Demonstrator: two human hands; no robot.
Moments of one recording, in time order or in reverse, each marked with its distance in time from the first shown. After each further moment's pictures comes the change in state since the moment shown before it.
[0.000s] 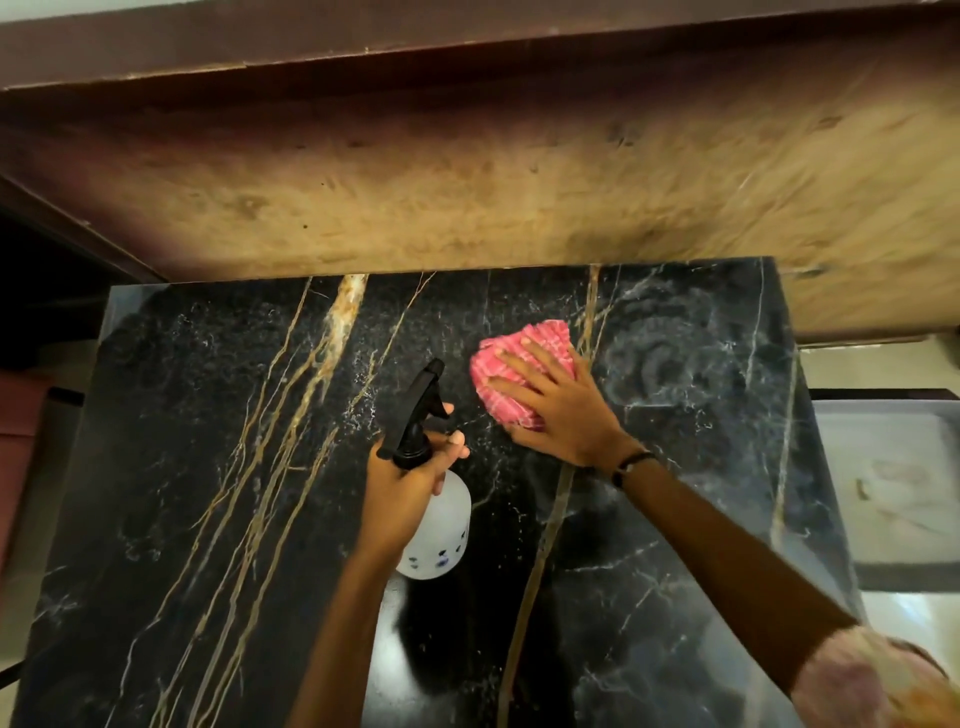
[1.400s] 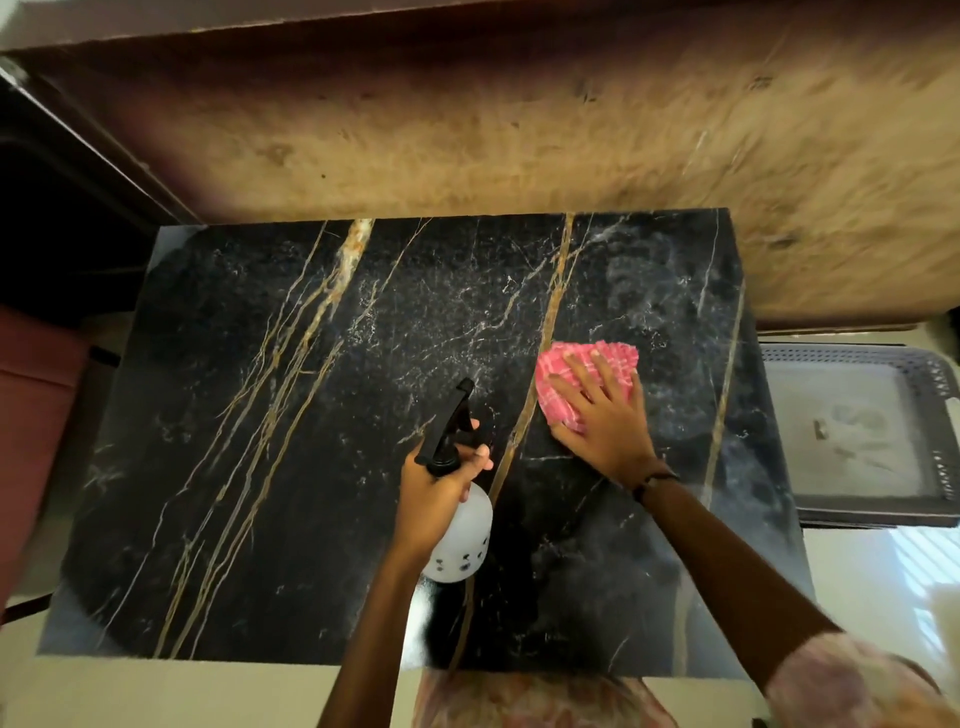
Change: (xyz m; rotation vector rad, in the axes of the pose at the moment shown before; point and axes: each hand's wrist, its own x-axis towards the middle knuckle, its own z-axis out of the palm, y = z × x) left_hand -0.124 -0.068 0.032 0.034 0.003 0.029; right_hand -0.152 -0.032 -0.015 0.052 -0.116 0.308
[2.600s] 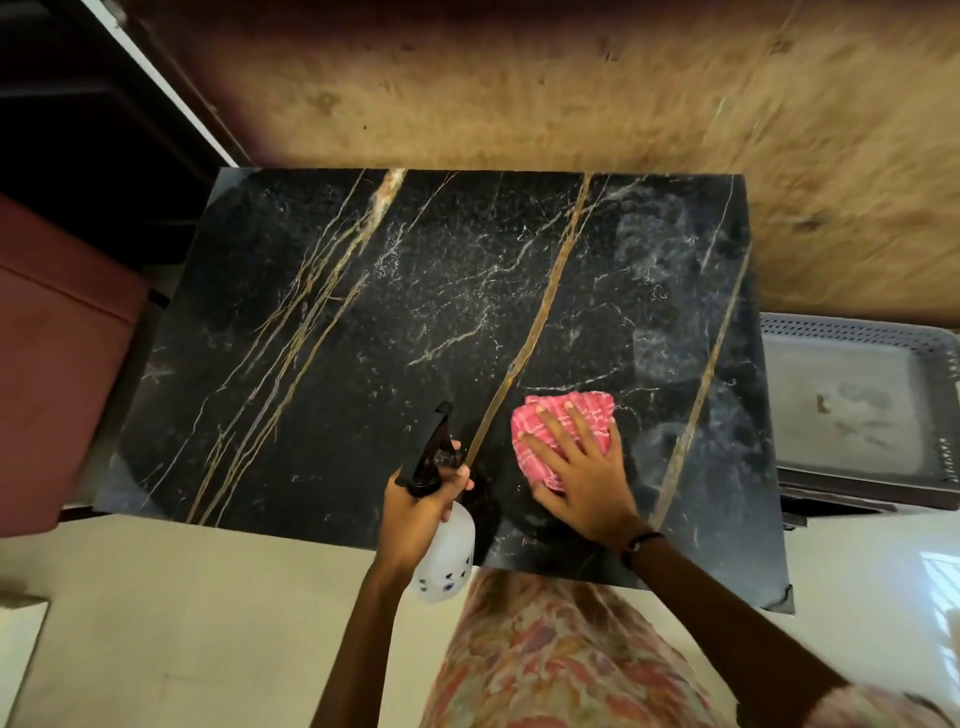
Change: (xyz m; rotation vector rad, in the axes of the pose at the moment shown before) left_hand -0.122 -0.036 0.002 0.003 0.186 -0.130; right_hand -0.139 -0.051 0.016 -0.007 -0.143 -0.183
